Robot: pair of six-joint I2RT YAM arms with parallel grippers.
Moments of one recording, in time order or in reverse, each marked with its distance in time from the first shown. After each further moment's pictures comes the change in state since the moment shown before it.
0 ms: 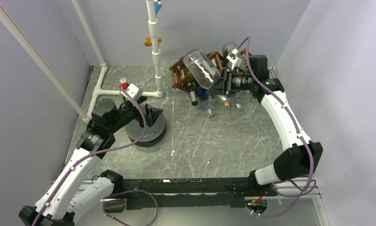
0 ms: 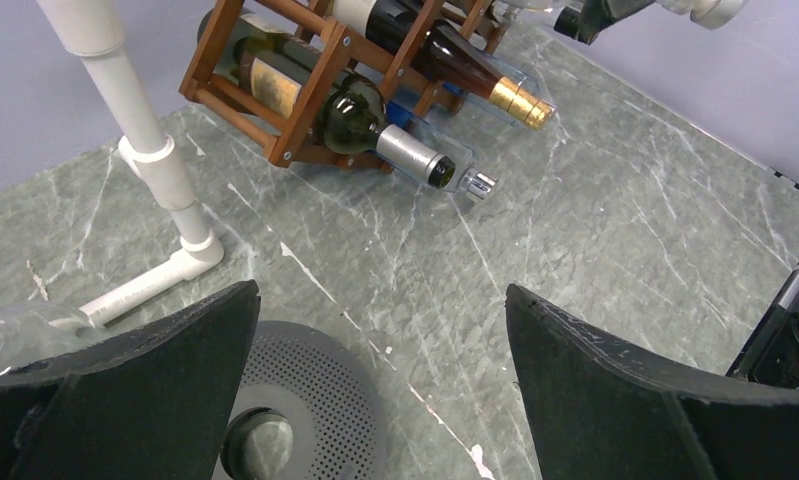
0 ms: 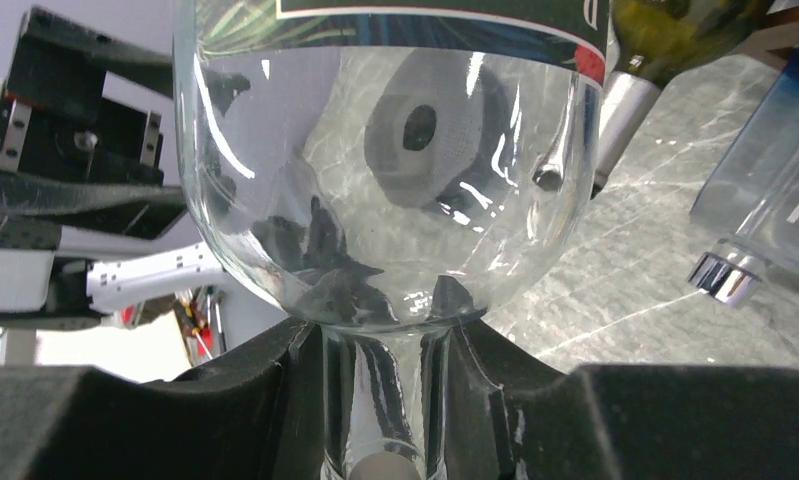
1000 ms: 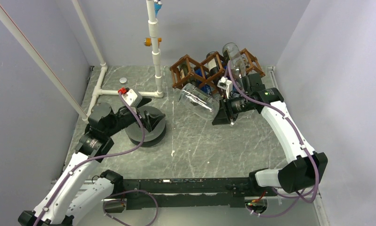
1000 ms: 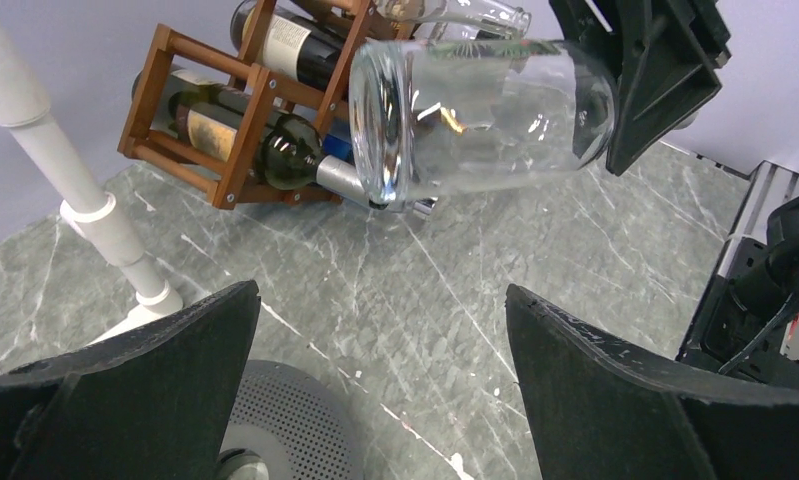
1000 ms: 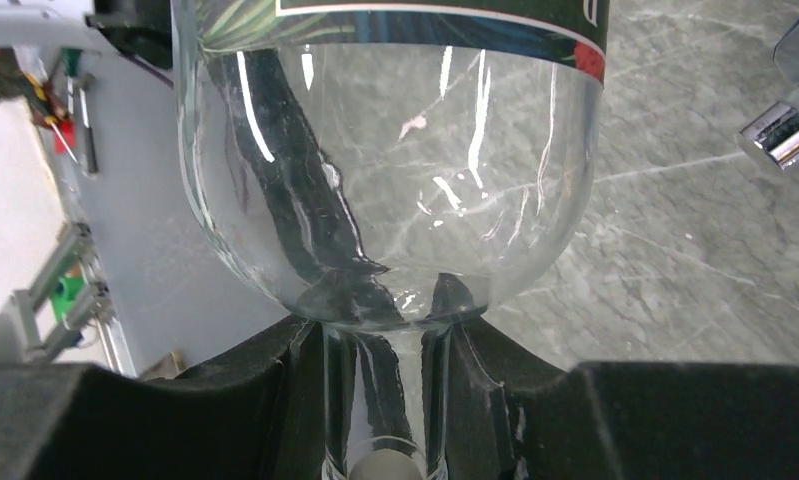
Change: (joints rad) left arm 0.000 -0.052 -0.037 0.062 0.143 0.016; right arm 0.057 -0.129 -0.153 -0.415 -0.003 -0.594
